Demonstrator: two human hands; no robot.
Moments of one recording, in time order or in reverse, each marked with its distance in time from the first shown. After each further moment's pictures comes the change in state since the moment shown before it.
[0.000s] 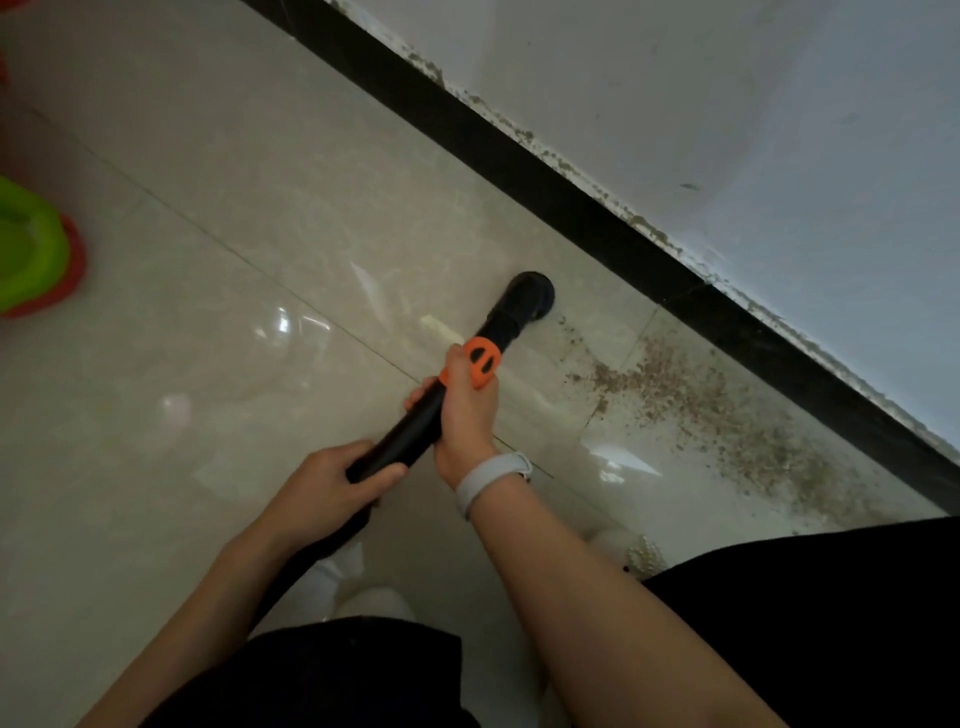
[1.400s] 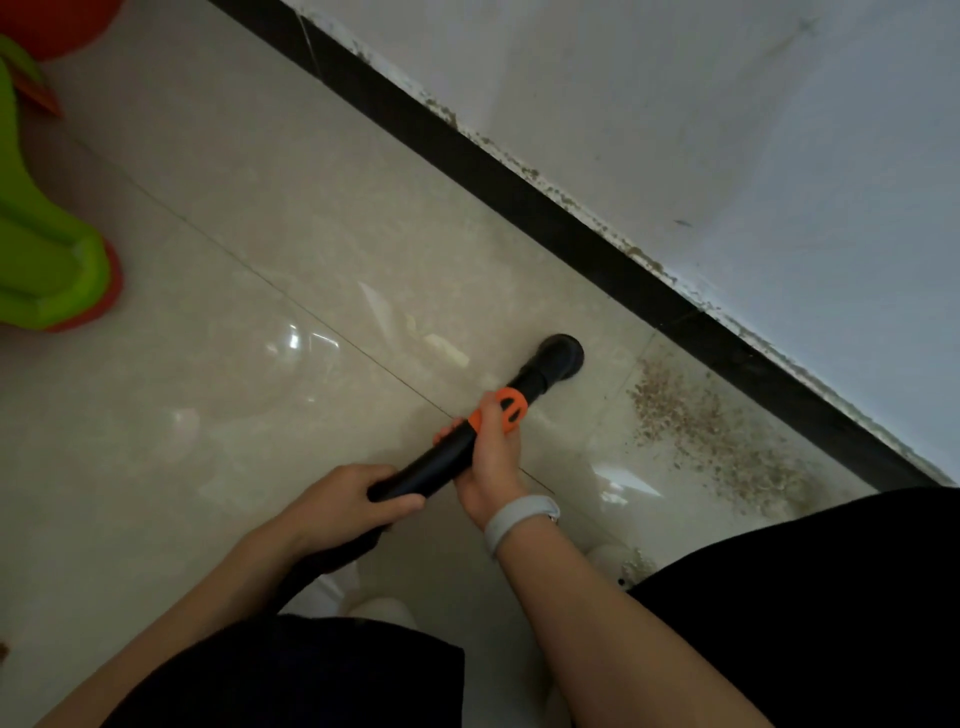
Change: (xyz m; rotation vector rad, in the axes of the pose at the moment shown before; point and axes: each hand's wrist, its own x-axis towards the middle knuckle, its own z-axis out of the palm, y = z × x) left_hand -0.002 0.013 -0.007 0.148 -0.218 -0.060; right_hand -0.010 0.002 -0.024 0.092 0.068 0.098
